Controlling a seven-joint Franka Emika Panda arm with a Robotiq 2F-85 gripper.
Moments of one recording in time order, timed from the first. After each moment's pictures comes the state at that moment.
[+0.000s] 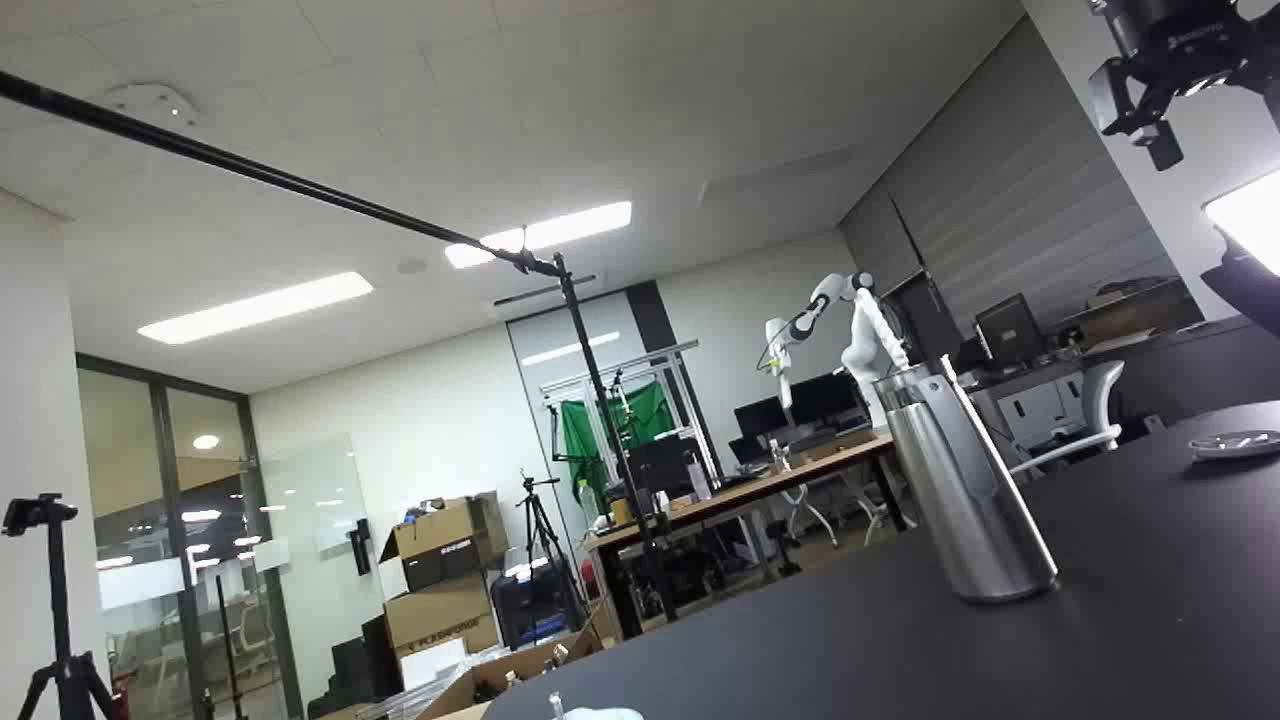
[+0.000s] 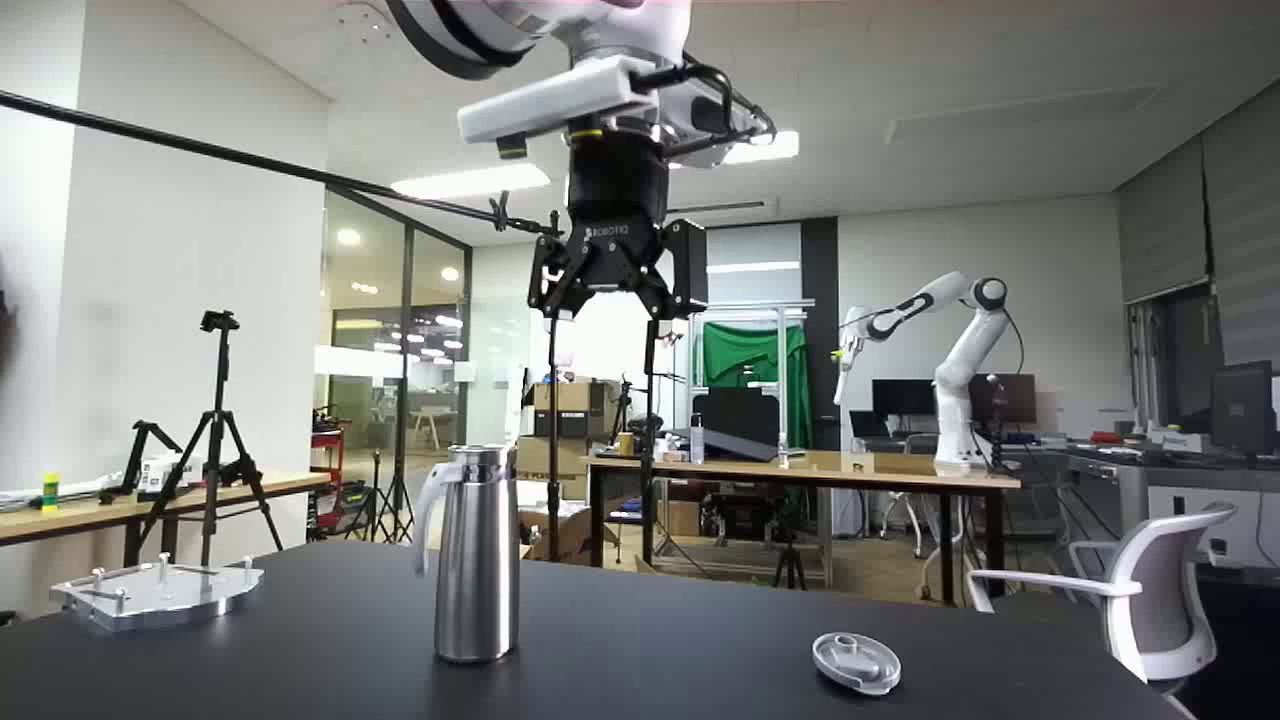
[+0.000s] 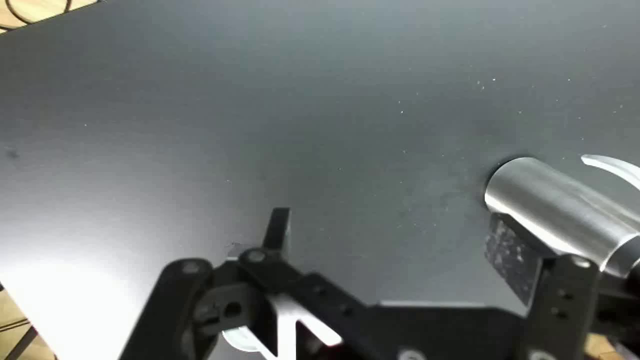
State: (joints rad) arm -0.11 -0.30 -0.23 -2.38 0.04 2.11 -0.17
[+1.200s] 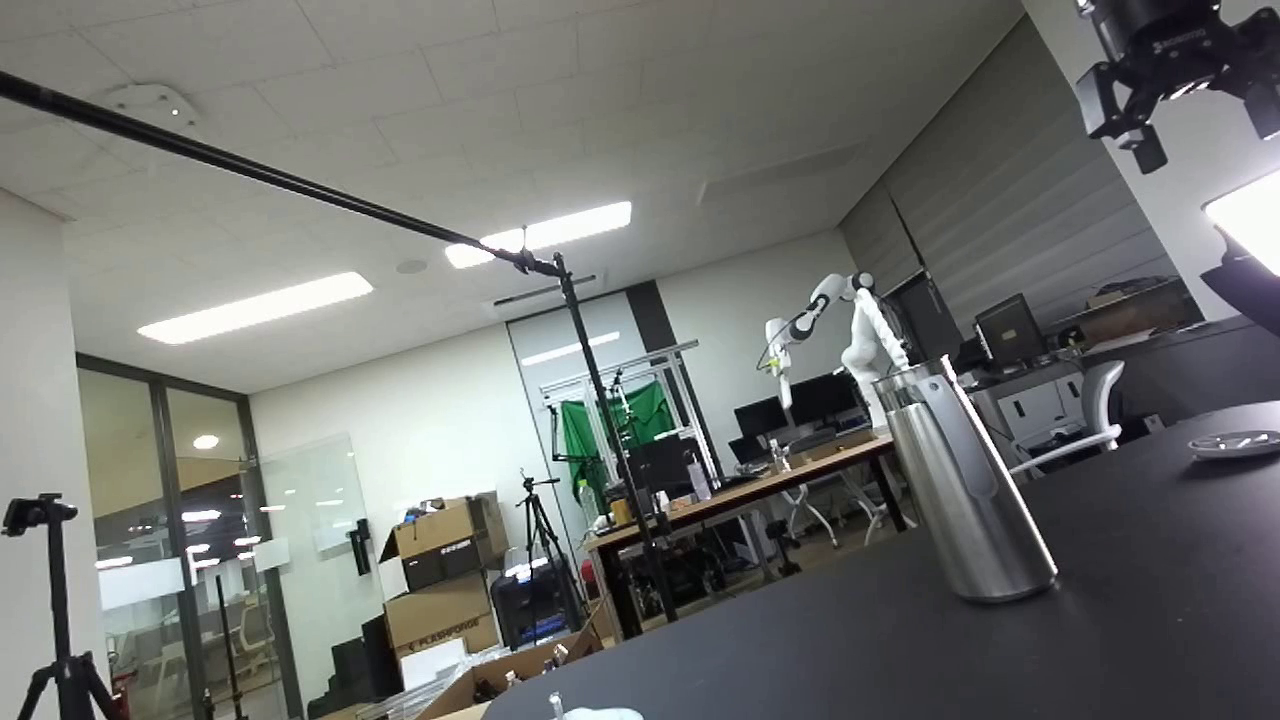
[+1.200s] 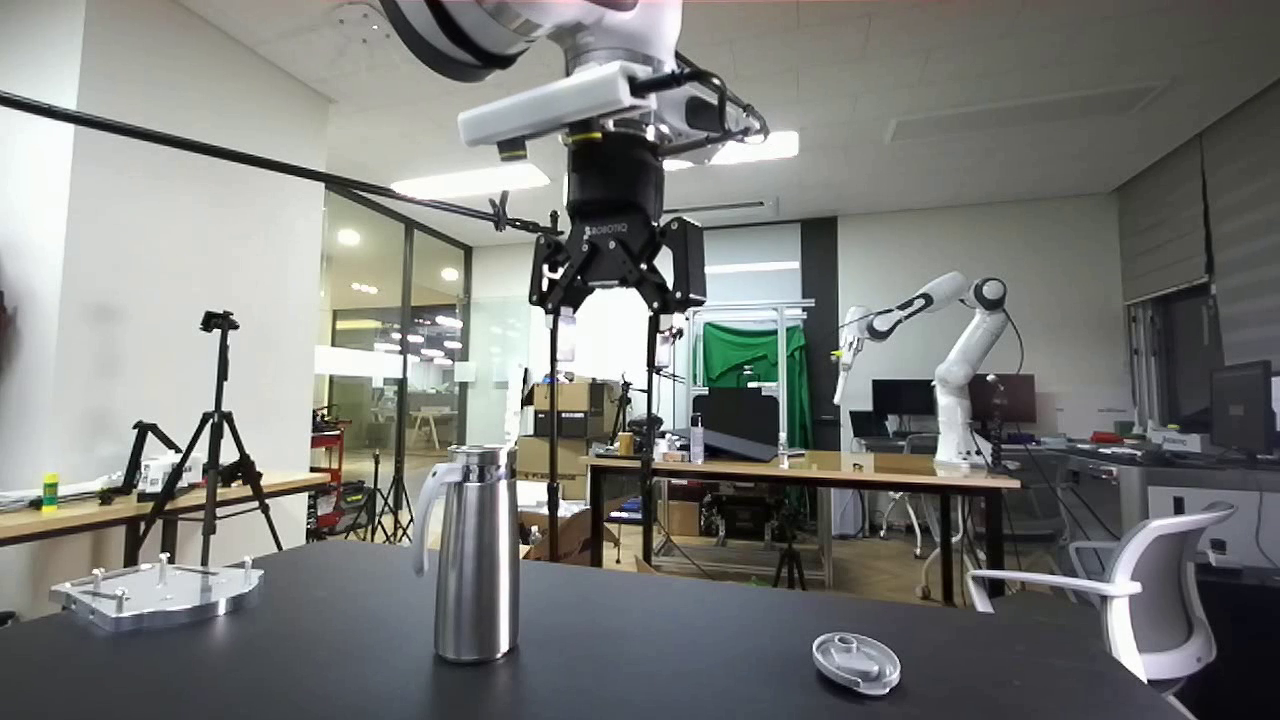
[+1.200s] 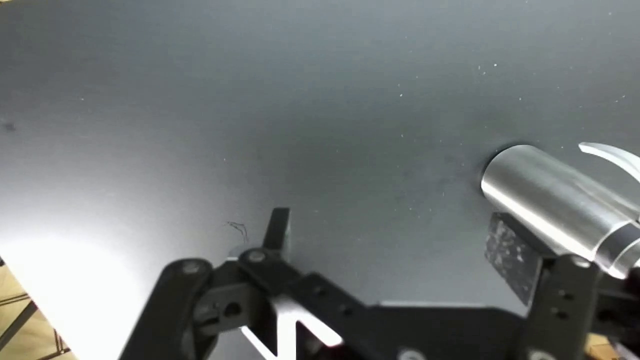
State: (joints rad) arm -0.11 -0.30 -0.21 -2.37 0.04 2.14 -0.17
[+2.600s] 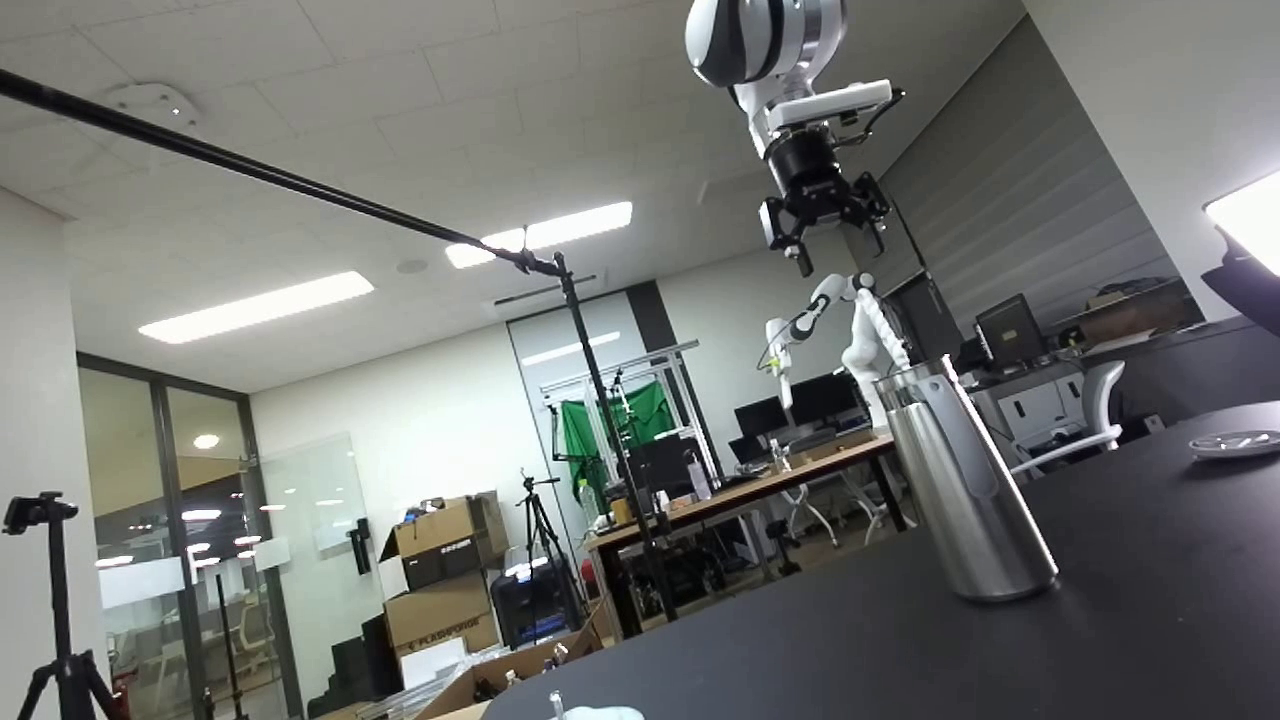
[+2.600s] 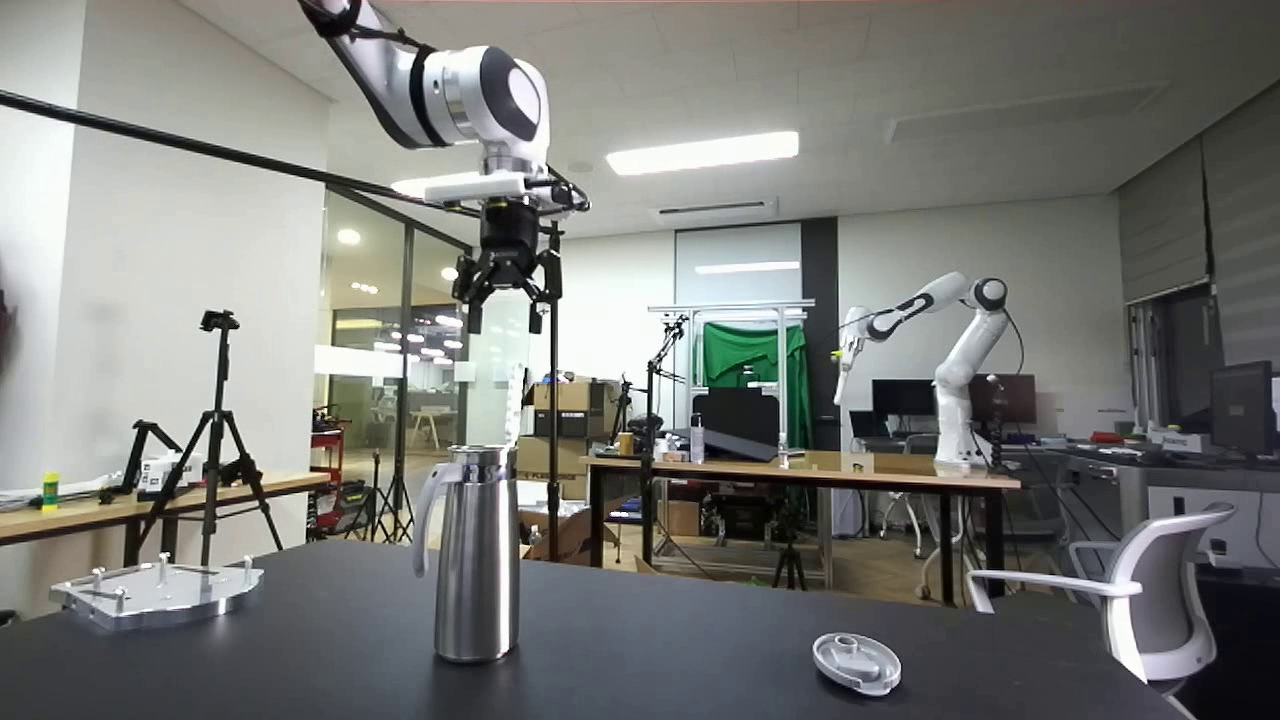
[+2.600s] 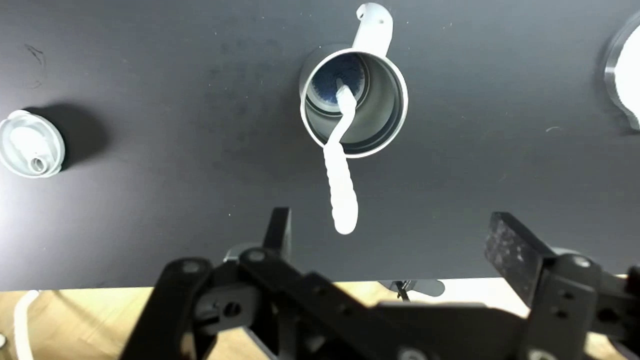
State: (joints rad) arm 0.10 0.25 0.08 -1.55 0.02 1.82 0.07
